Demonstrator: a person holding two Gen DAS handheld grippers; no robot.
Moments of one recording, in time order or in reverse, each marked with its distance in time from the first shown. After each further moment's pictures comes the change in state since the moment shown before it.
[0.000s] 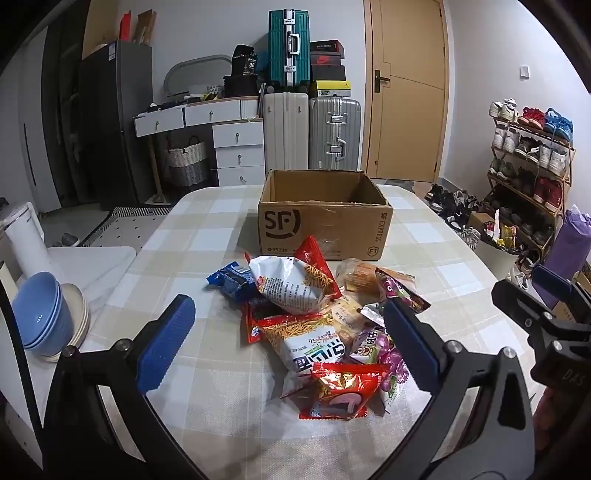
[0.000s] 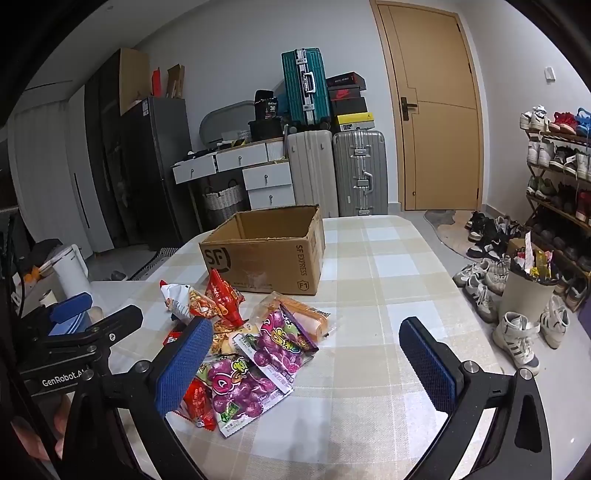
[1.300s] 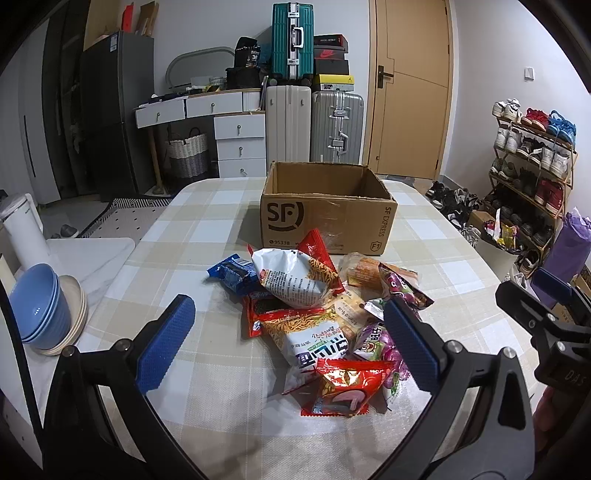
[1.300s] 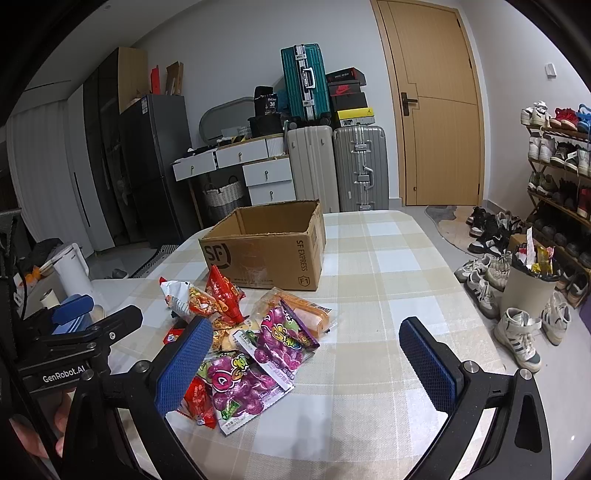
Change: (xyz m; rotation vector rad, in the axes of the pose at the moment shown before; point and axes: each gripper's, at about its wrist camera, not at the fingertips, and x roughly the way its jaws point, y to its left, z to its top) left arm 0.014 0.001 -0.009 -0.018 0.001 -0.006; right arm 0.001 0.001 -0.004 0.006 0.013 0.004
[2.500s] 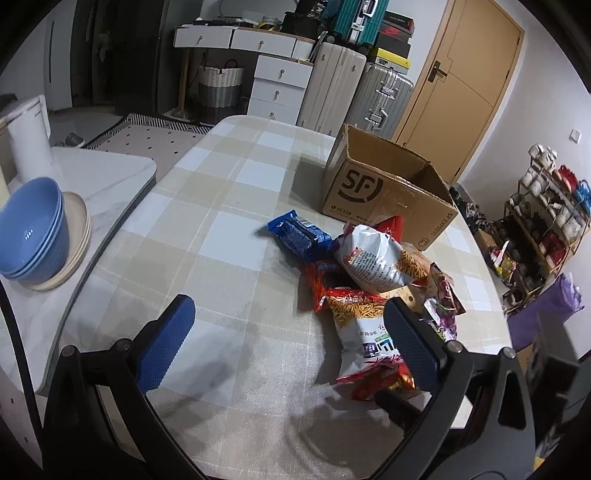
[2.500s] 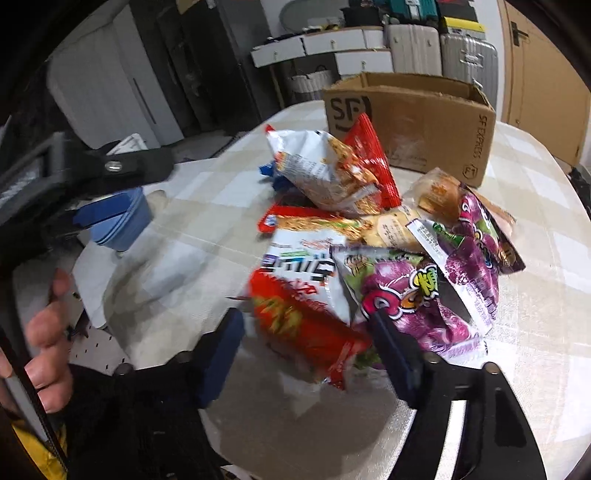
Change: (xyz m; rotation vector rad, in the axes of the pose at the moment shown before) left arm 0.025 0.107 0.003 -0.327 0.187 -0.047; right arm 0.105 0.113 -0.052 -0.147 0.481 0.290
